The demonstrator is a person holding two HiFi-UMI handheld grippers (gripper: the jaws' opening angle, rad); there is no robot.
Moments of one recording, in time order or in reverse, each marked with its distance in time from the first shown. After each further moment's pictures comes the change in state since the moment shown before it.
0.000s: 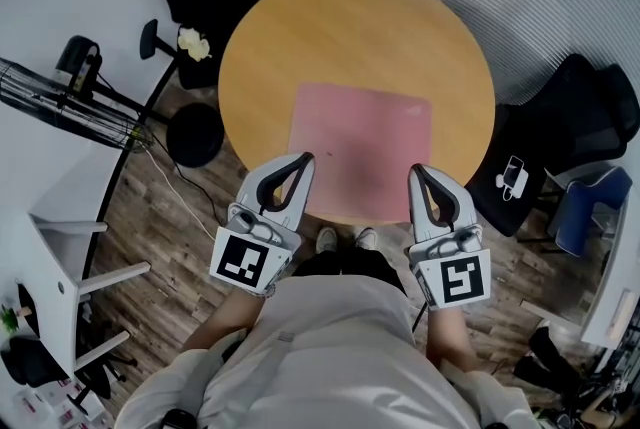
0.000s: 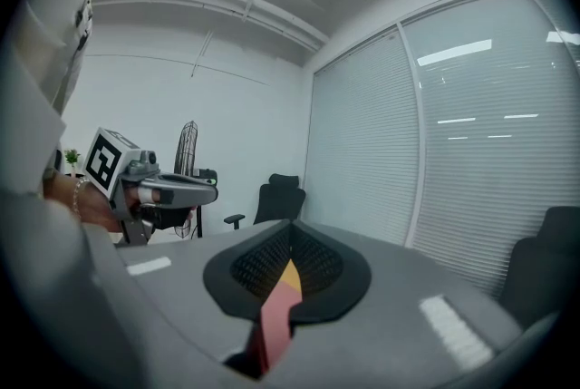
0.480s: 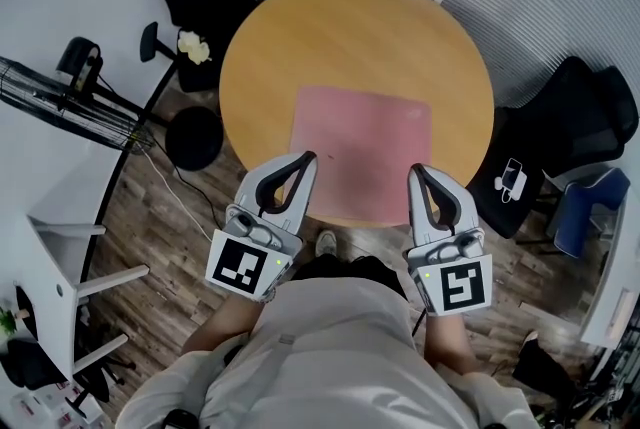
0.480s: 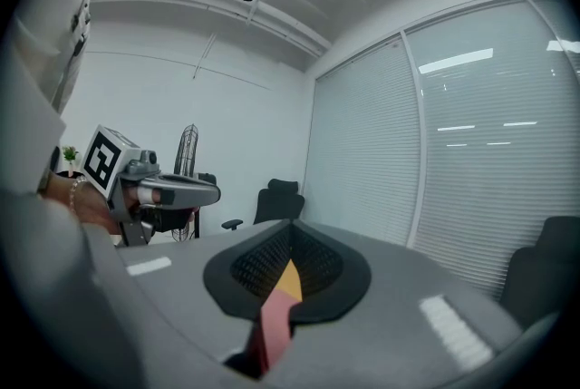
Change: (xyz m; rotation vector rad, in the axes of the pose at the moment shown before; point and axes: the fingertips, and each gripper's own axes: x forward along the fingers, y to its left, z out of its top) left arm -0.004 0.004 0.024 -0.010 -0.044 -0.009; right arm 0.003 0.010 0.025 -0.023 -0.032 -0.012
